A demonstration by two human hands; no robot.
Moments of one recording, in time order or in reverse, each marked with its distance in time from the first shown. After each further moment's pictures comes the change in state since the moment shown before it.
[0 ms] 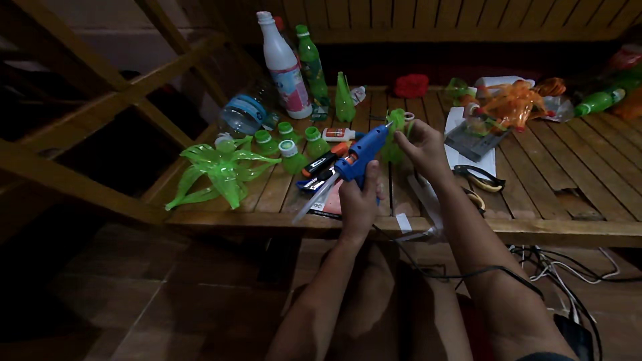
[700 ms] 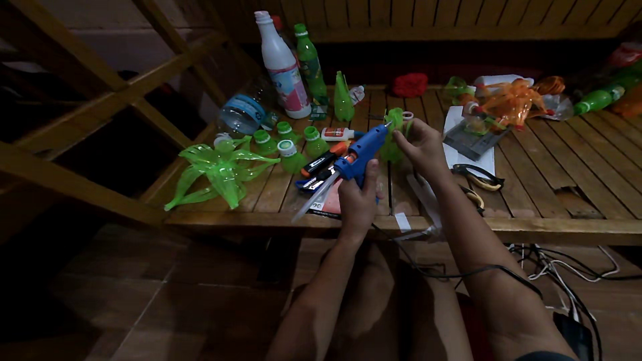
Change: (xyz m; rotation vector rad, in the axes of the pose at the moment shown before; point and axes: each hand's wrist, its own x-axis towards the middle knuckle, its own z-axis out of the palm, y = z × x) left_hand 0.001 -0.001 0.000 0.040 0.006 -0.036; right_hand -0.001 -0.003 0.001 0.001 0.010 -0.009
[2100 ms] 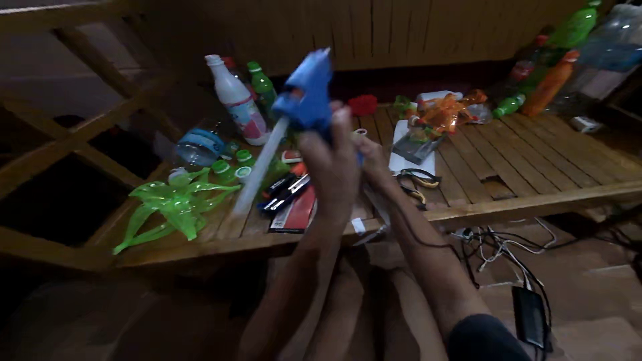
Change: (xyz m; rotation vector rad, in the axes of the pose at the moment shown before) left_hand 0.020 0.125 0.037 -0.299 -0.020 0.328; right_hand 0.002 0.006 0.005 -0.015 0.080 0.014
